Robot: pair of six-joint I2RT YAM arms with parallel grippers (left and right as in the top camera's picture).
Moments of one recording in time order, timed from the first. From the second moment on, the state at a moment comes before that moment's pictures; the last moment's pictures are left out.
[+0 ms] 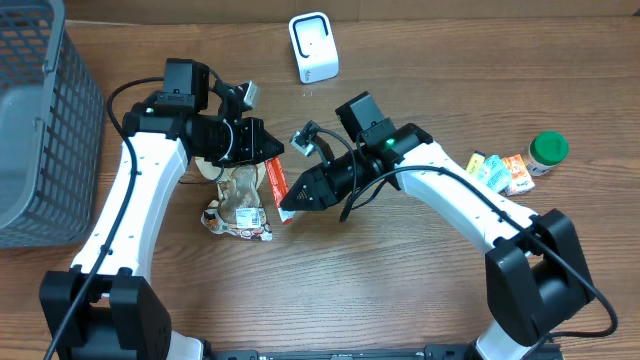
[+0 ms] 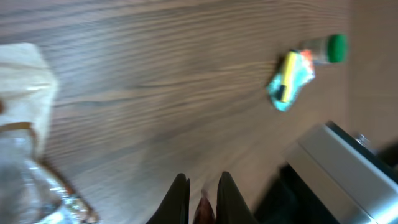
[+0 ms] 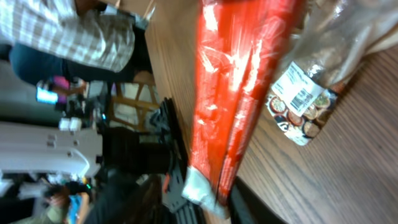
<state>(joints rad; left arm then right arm) -0.09 1.66 1.39 -0.94 0.70 -0.16 0.55 1.82 1.33 -0.65 -1.04 0.05</state>
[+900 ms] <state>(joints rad) 0.08 1.66 1.39 -0.95 1.30 -0.17 0.38 1.82 1.33 -0.64 -1.23 -0.01</state>
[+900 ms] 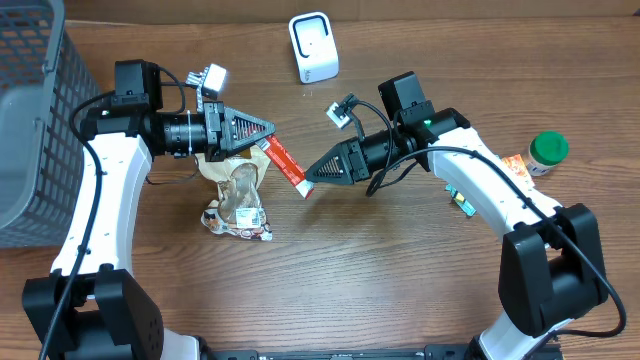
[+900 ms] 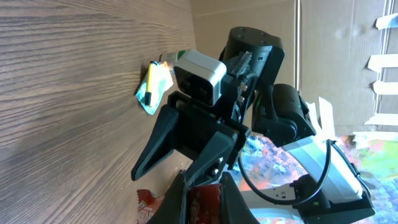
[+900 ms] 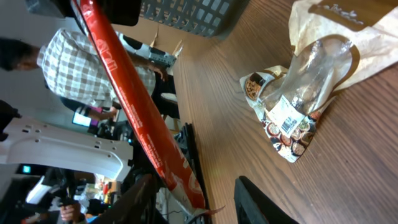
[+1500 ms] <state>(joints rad) 0.08 1.66 1.39 -0.95 1.30 -0.18 0.44 1.82 1.33 -0.65 -1.23 -0.05</state>
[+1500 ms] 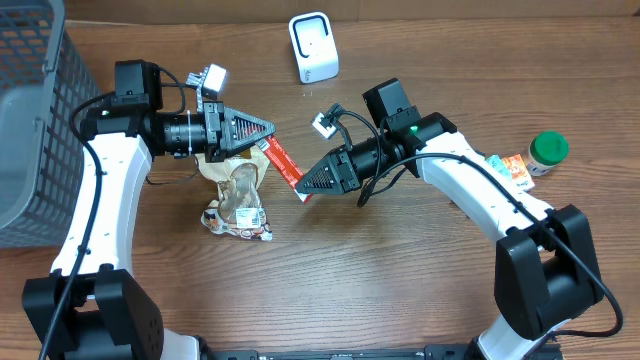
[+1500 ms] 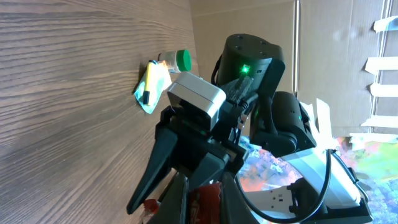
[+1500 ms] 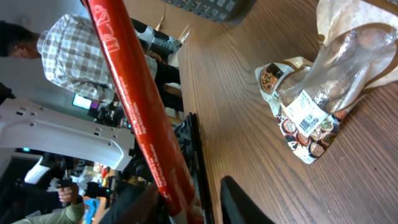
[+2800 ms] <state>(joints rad) 0.08 1.66 1.39 -0.92 0.12 -0.24 0.44 1.82 1.36 -0.72 -0.57 -0.08</state>
